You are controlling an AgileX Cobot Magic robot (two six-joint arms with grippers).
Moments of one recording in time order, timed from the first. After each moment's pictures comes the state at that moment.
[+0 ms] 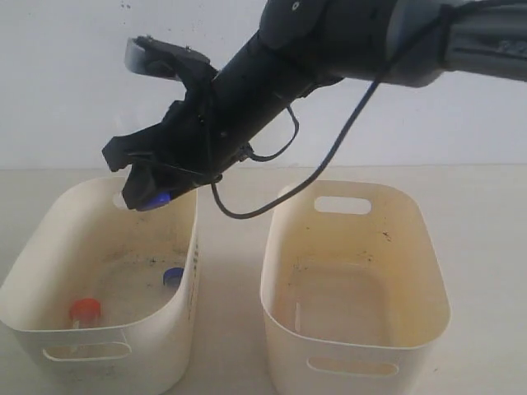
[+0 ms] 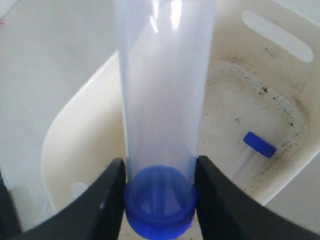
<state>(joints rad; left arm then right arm) 0.00 0.00 0.00 -0.05 0.29 0.02 0.70 2.00 -1.78 0.65 0.90 -0.40</state>
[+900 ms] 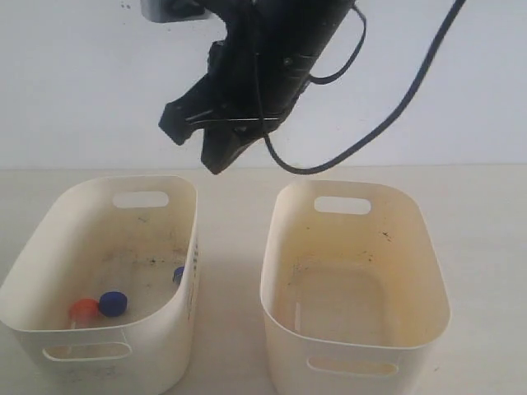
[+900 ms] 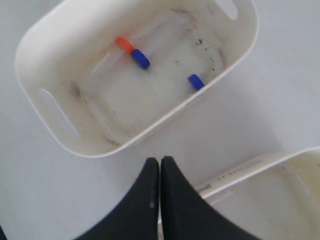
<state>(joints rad) 0.00 0.00 0.00 -0.05 0.29 0.02 0.71 1.82 -1.86 0.27 1.21 -0.33</state>
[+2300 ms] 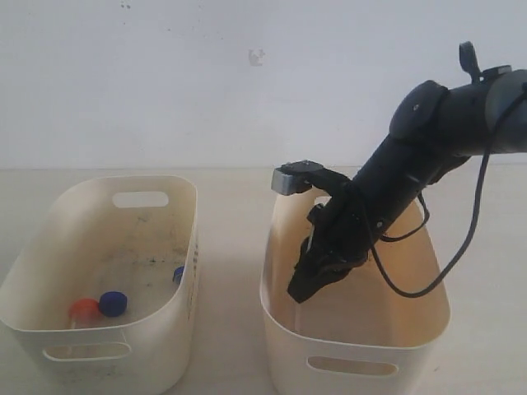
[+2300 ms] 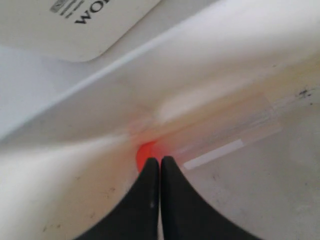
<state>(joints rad) 0.00 0.00 0.00 -0.05 0.29 0.02 0.40 1.96 -1.34 0.70 1.02 -0.99</state>
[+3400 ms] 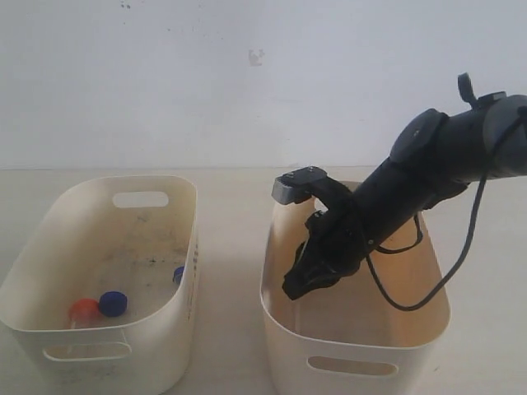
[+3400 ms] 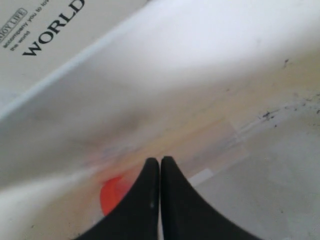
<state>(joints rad) 0.00 0.00 0.00 -0.05 0.29 0.02 0.41 1.97 -1.25 0.80 0.81 -1.07</state>
